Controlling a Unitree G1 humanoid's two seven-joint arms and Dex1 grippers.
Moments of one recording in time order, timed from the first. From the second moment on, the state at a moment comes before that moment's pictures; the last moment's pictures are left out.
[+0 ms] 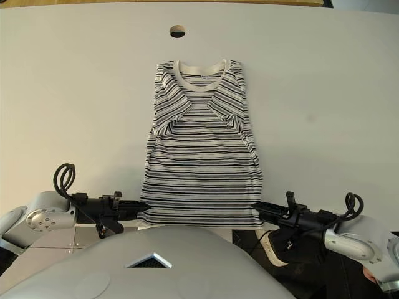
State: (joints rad) left arm 0.38 0.99 -0.40 -0.26 0.34 -0.75 -0.74; right arm 0.79 -1.08 -0.13 -0.23 -0.52 -0.90 0.58
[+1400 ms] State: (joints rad) left arm -0.49 0.39 -0.27 0.81 0.26 -0.65 -0.36; right arm -0.19 -0.50 0.07 0.45 -0.29 -0.56 0.20
